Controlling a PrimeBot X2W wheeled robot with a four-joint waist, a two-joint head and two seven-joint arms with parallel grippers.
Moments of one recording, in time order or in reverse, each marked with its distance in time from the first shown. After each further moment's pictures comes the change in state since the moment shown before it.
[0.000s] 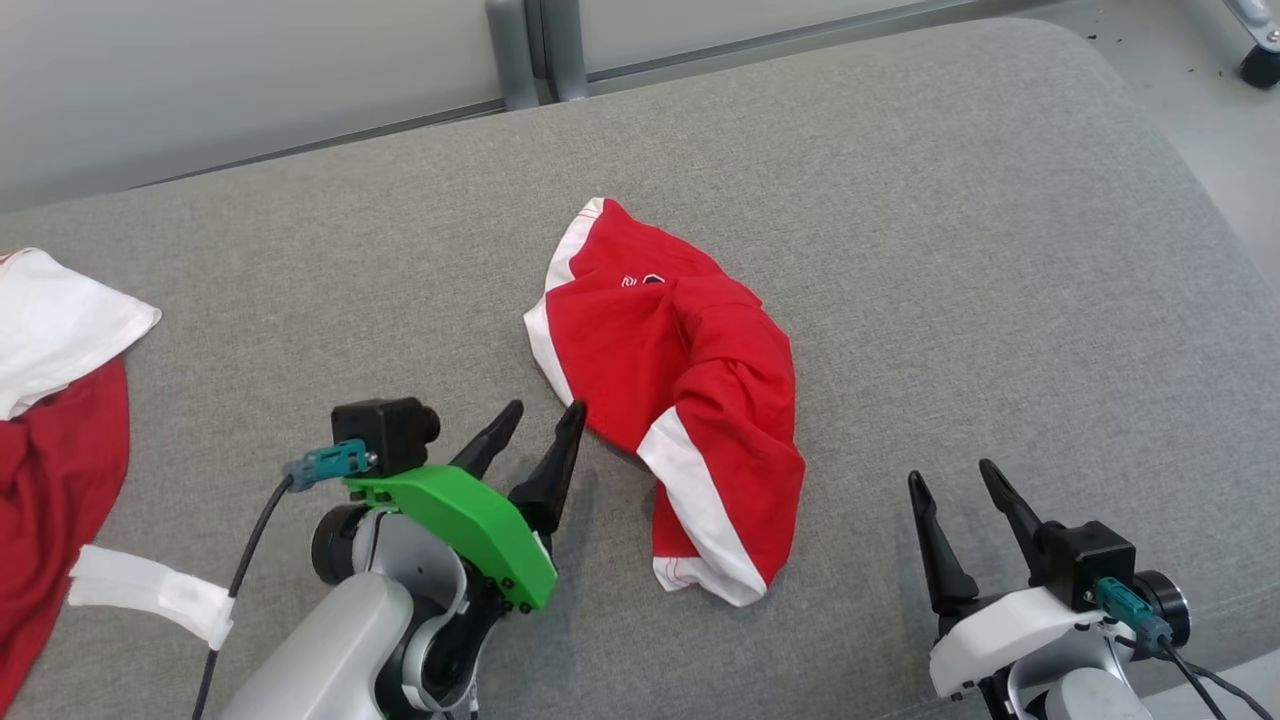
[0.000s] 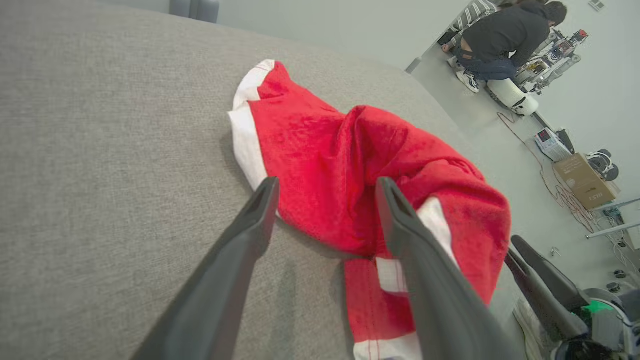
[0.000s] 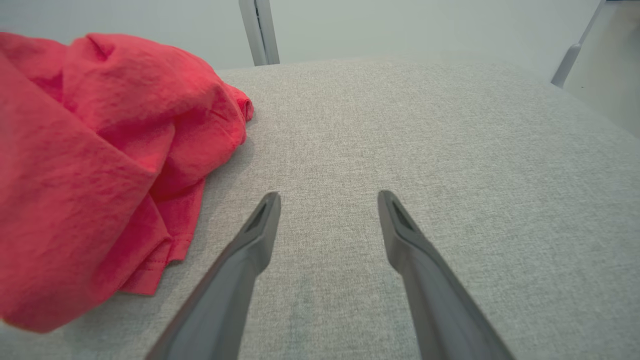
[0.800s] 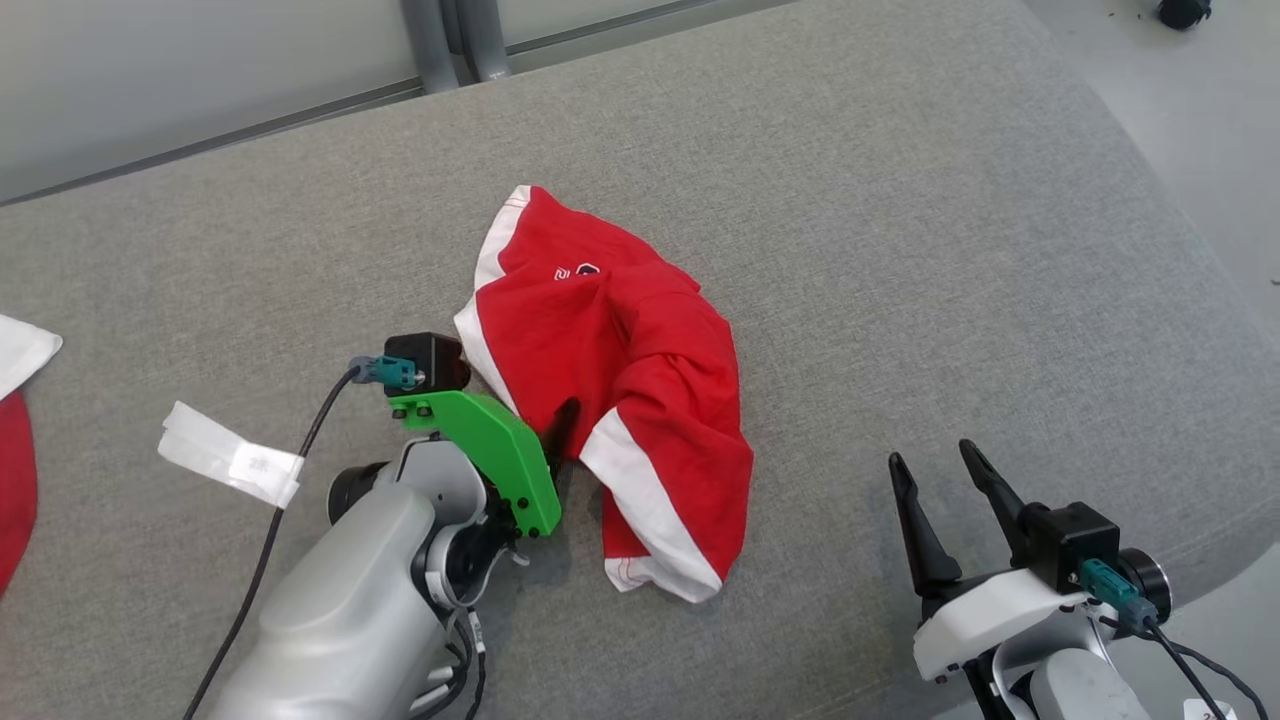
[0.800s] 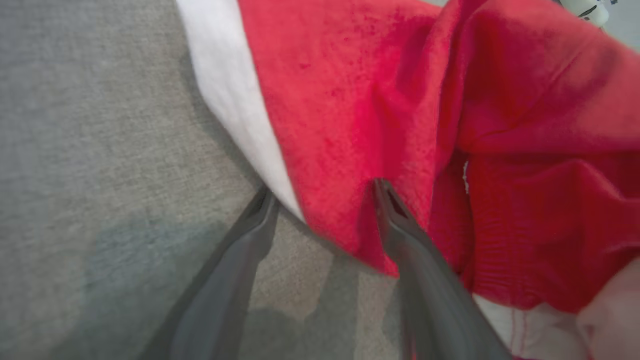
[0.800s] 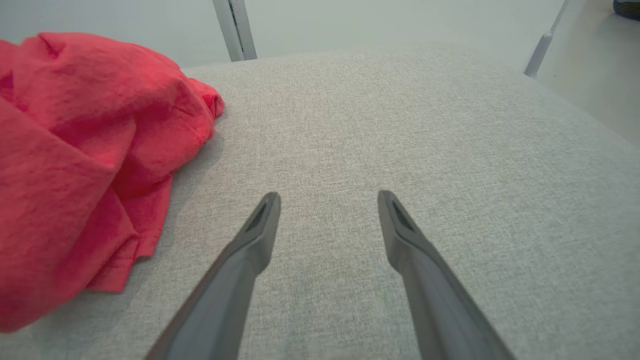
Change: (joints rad) left arm -0.241 -0.128 -0.048 0.512 -0.053 -0.064 0.163; right arm -0.039 0.000 0.036 0.005 0.015 0.000 0.000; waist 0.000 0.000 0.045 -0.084
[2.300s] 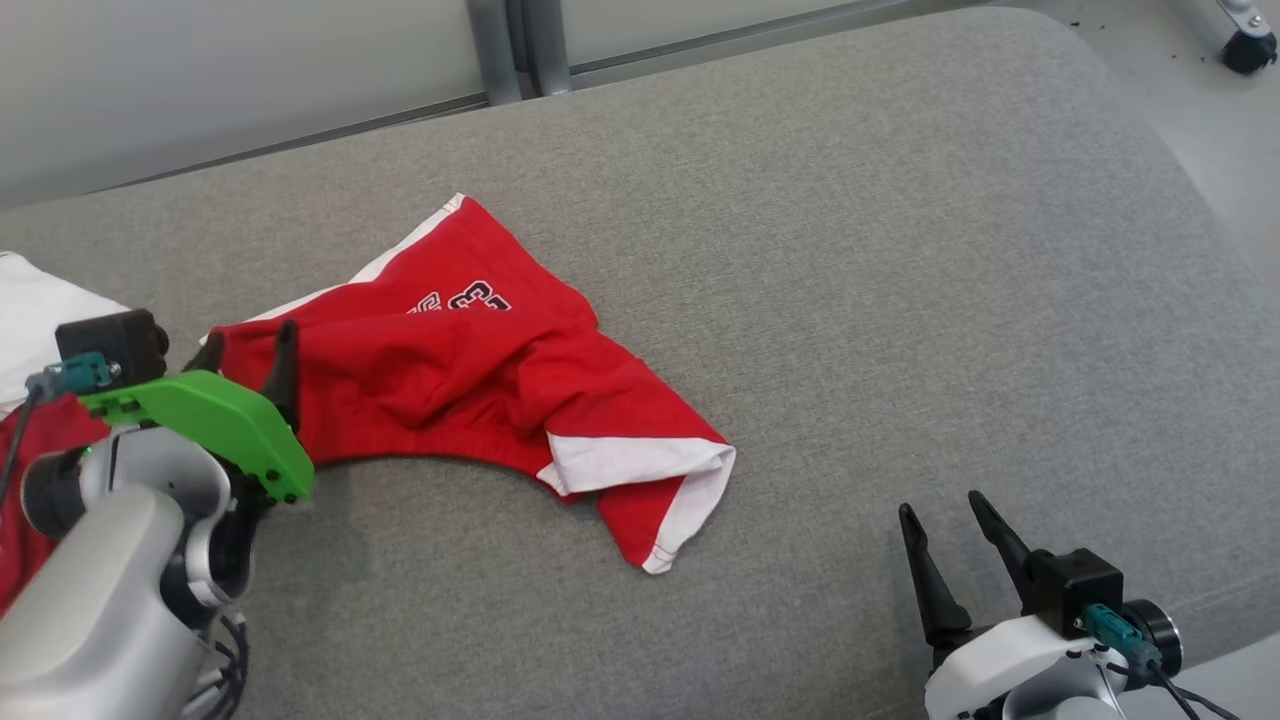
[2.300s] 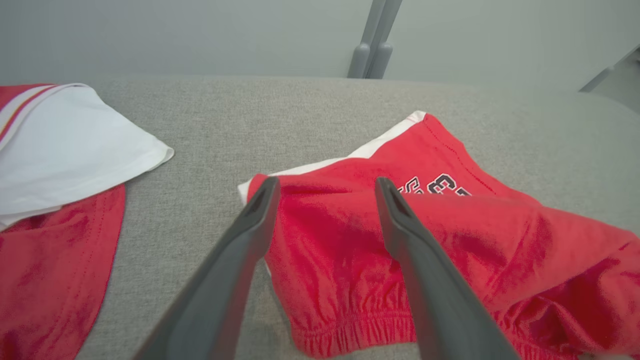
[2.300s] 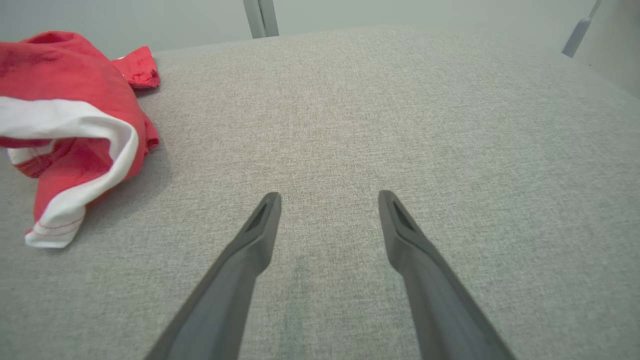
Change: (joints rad) left arm 0.058 0.356 0.124 -0.217 0.049 0.127 -0.160; right arm 0.072 0.000 -0.008 0.006 -0.007 0.000 0.000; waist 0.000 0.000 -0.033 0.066
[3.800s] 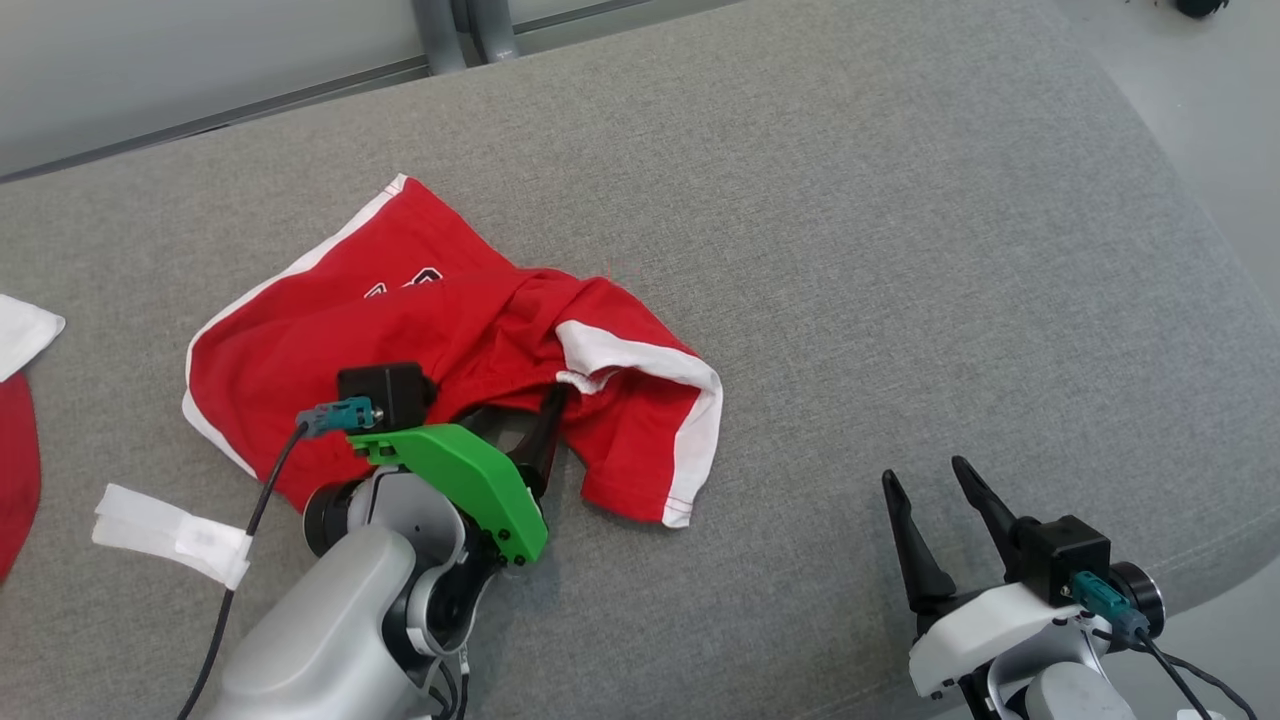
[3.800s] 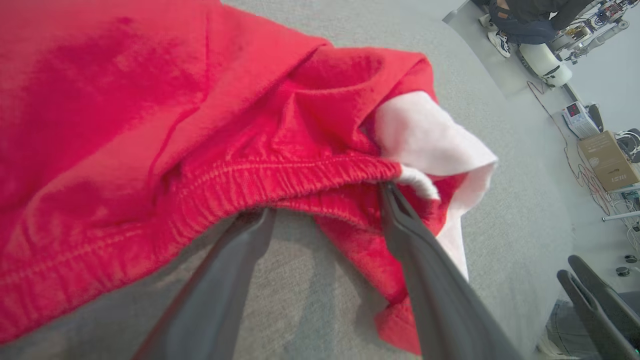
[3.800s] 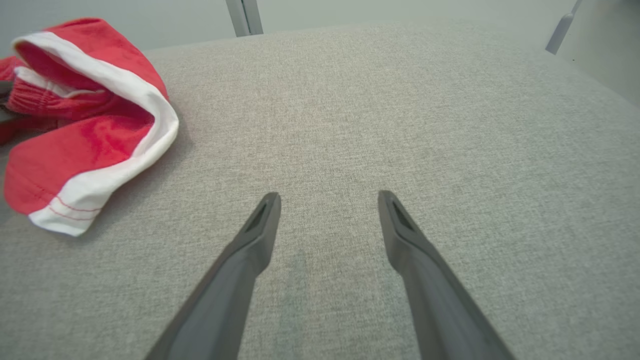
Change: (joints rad) left arm 0.057 -0.254 -0.123 -0.077 -0.058 -0.043 -0.002; right arm -0.052 0.000 0.019 0.005 0.010 0.000 0.000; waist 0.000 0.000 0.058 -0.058
